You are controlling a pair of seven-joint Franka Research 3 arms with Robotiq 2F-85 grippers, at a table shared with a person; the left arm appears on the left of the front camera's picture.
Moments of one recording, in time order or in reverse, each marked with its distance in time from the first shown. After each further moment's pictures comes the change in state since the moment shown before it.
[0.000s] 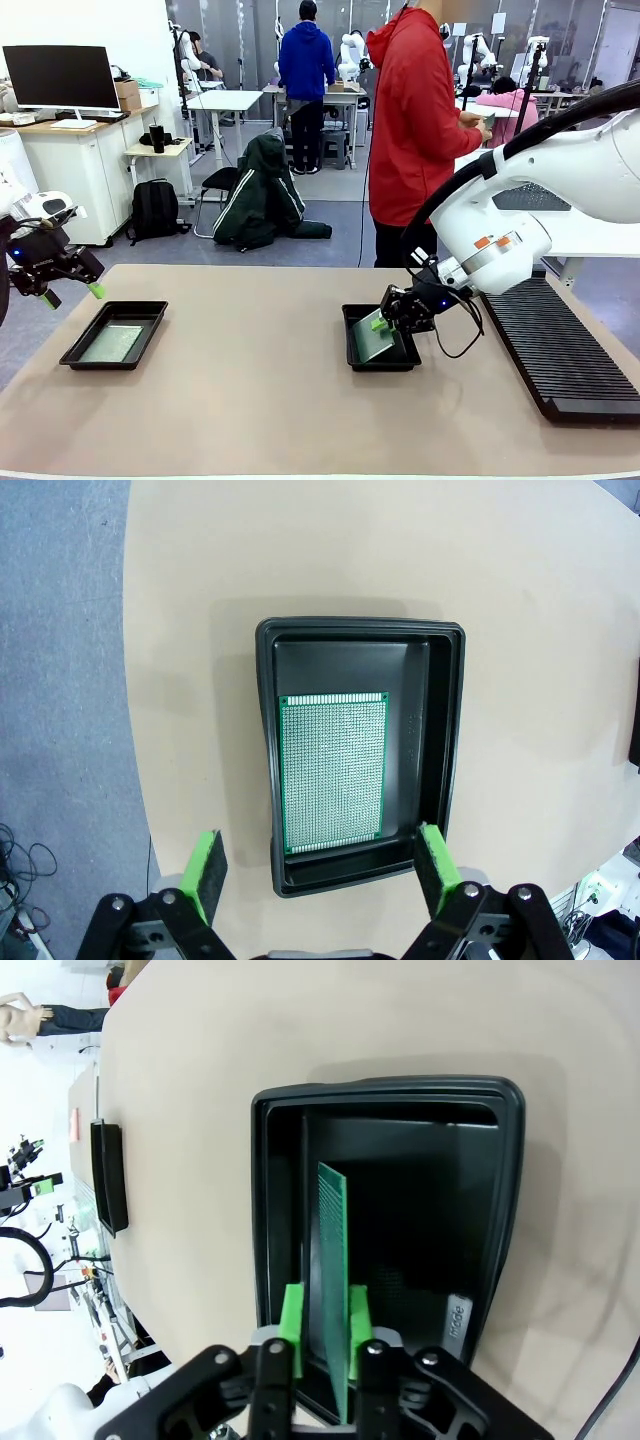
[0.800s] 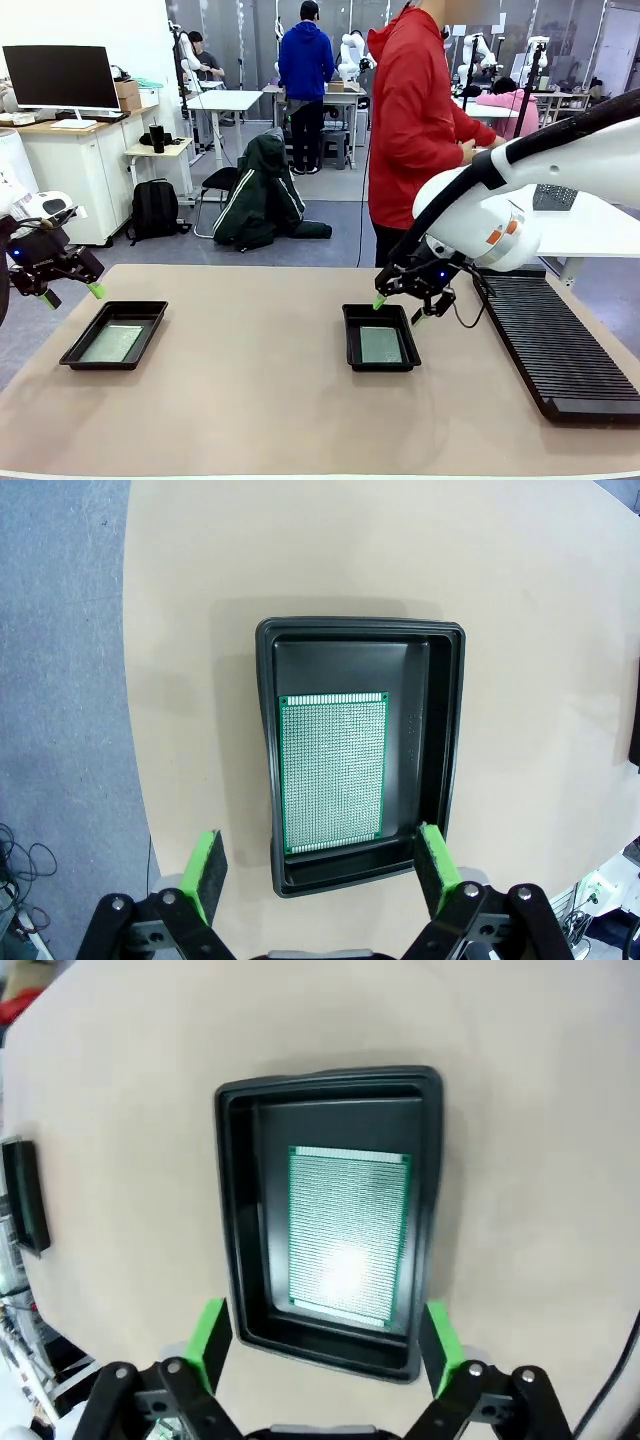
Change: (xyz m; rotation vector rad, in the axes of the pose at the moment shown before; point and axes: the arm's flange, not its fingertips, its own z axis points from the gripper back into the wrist) left arm 0.000 0.000 0.000 0.000 0.000 0.000; right arm -0.002 0.068 0.041 -0.371 -0.003 -0.012
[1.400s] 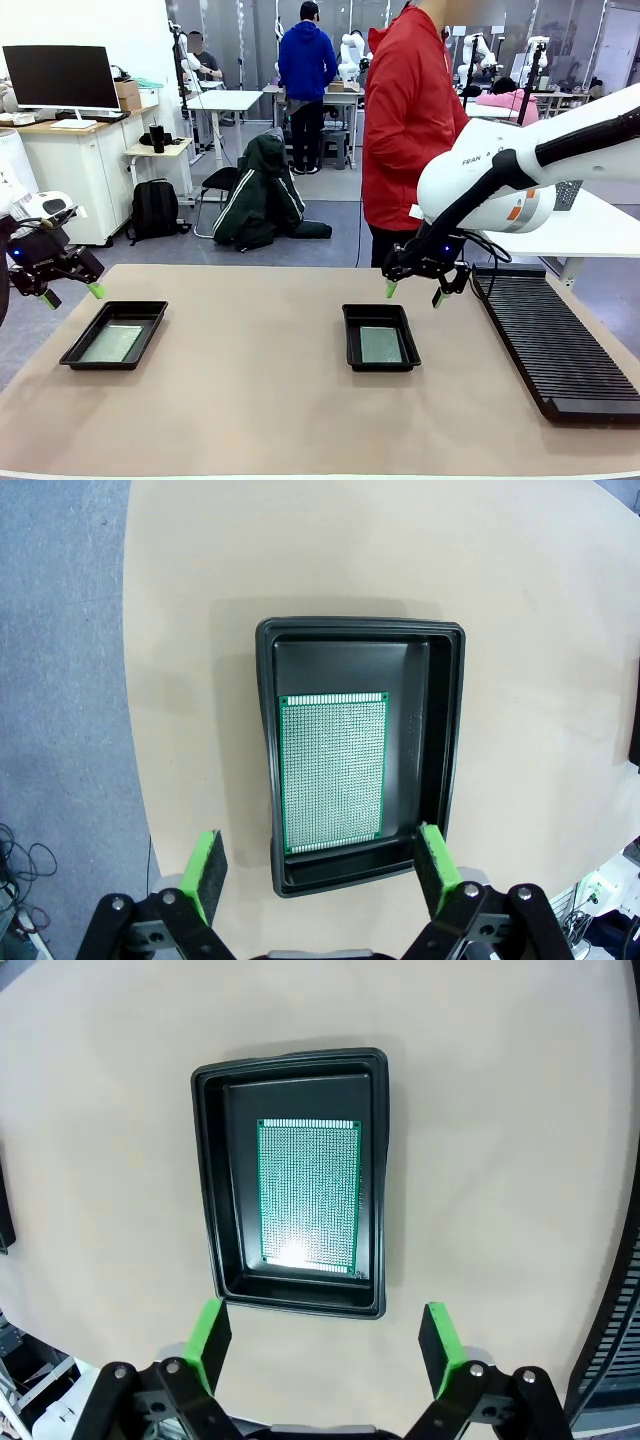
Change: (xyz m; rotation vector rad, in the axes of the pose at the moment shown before) left arm 0.000 0.000 0.000 0.000 0.000 0.000; right arm -0.008 0.025 0.042 -0.162 0.018 0.013
